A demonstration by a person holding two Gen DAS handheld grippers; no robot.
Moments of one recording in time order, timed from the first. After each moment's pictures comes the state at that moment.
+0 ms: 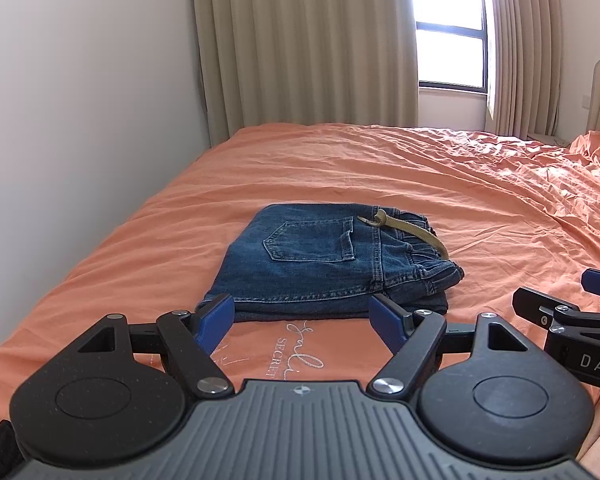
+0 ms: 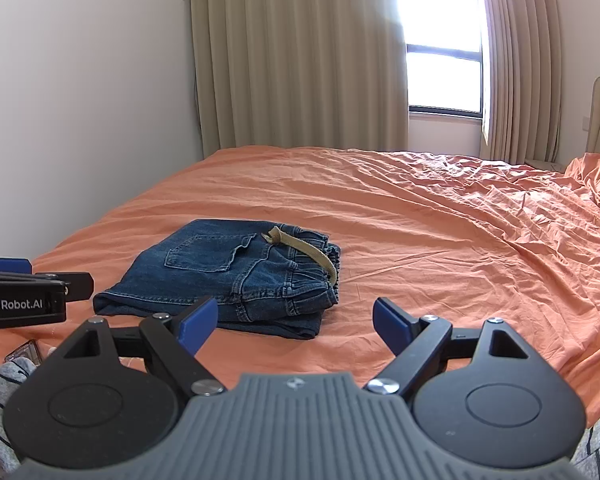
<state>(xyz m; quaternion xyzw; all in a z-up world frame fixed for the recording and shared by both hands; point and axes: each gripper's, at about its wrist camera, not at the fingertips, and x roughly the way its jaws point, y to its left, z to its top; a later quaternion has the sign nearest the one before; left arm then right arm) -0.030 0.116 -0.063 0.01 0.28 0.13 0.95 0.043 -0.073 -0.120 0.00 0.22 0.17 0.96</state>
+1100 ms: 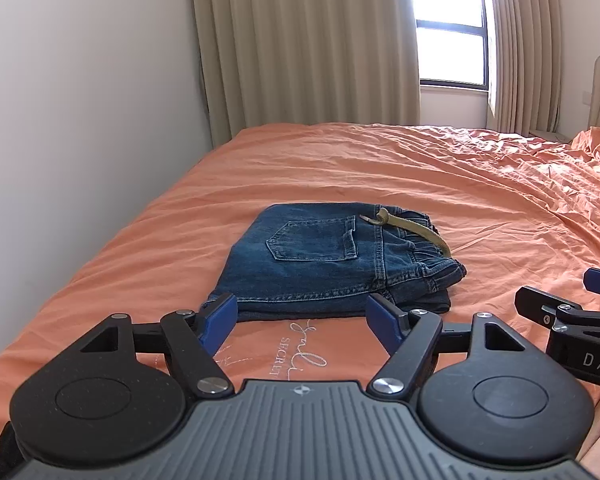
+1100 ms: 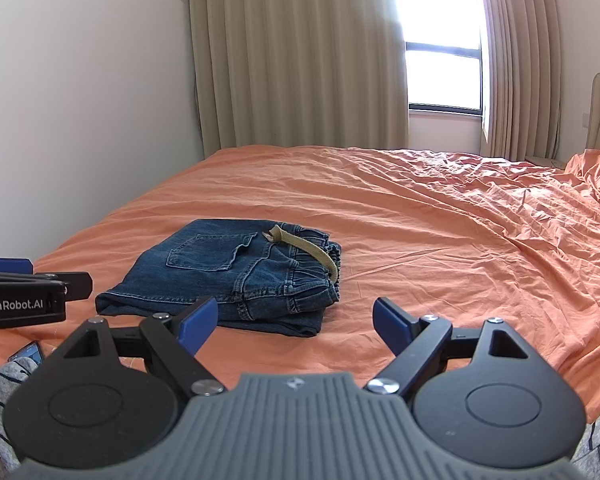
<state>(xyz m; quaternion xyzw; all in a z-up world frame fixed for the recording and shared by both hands) -0.030 0.120 -0.062 0.02 0.28 0.13 0.95 0.041 -0.073 -0.119 0.01 0.23 0.17 0.96</state>
